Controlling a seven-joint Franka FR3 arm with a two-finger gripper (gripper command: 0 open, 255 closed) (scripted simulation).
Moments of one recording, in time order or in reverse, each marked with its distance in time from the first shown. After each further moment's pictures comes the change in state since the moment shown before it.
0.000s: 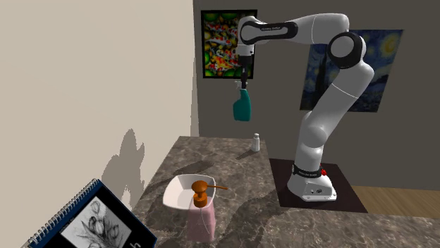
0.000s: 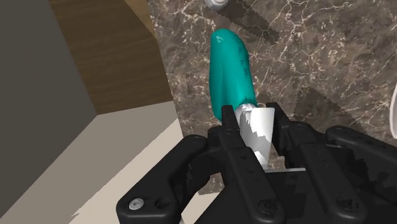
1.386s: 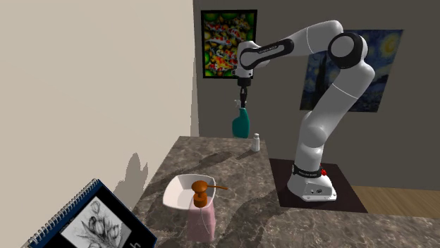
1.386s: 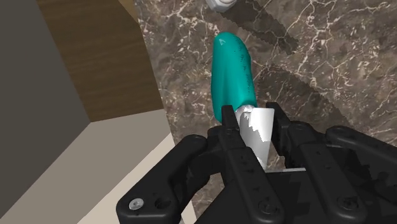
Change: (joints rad) arm -0.013 -0.010 -0.027 -0.292 -0.022 0.283 0.008
